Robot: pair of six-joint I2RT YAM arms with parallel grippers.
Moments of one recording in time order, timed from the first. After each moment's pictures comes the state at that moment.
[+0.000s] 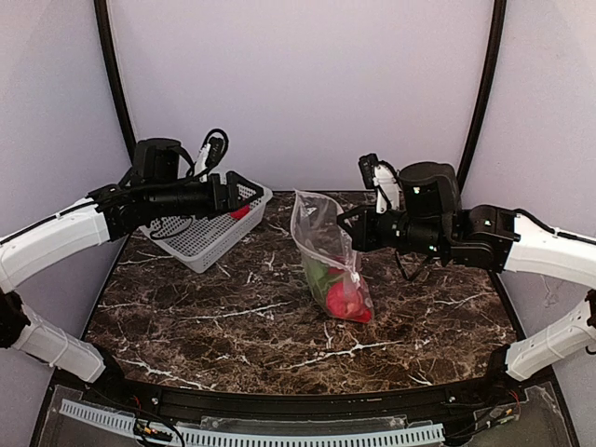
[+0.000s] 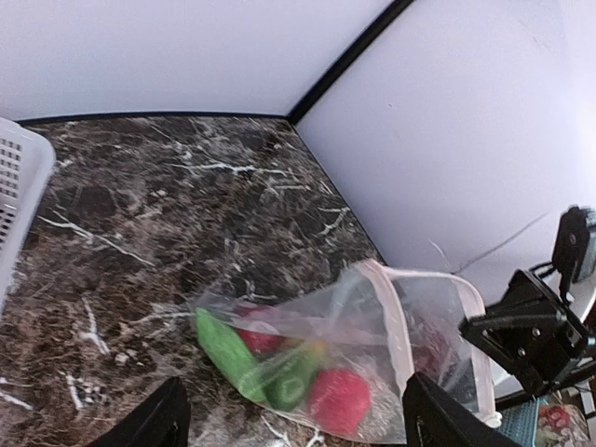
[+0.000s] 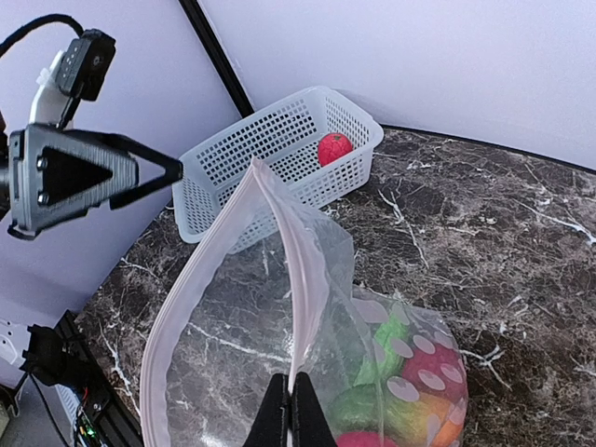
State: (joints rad) left arm -0.66 1.31 1.15 -0.20 0.31 -0.58; right arm 1.04 1.24 1.14 -0.28 0.24 0.47
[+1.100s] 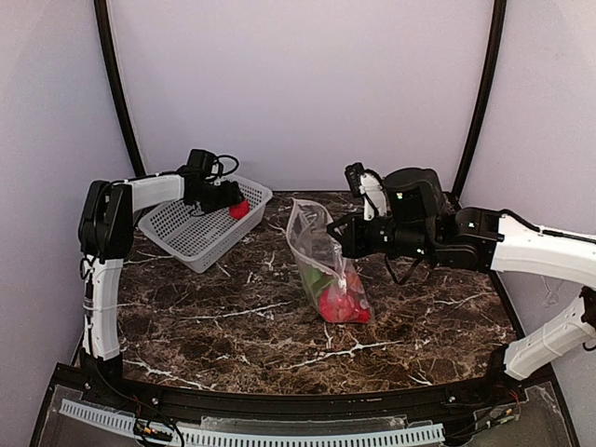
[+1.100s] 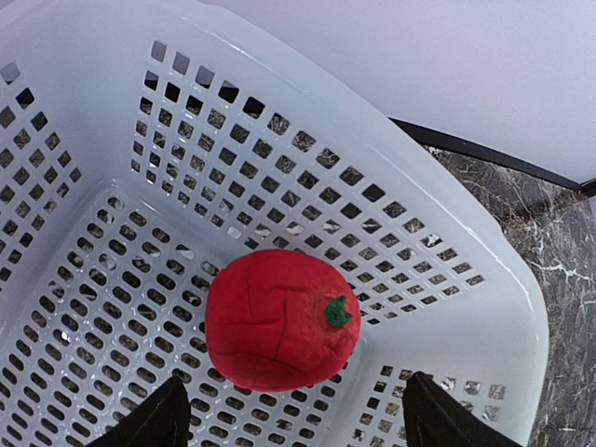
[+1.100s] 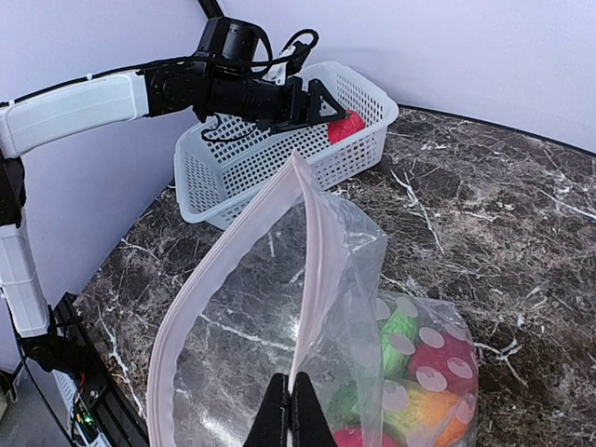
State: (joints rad) left arm -0.26 2.24 1.83 -0.34 0.16 -0.40; right arm 1.04 1.30 1.14 -0.27 0.20 0.47
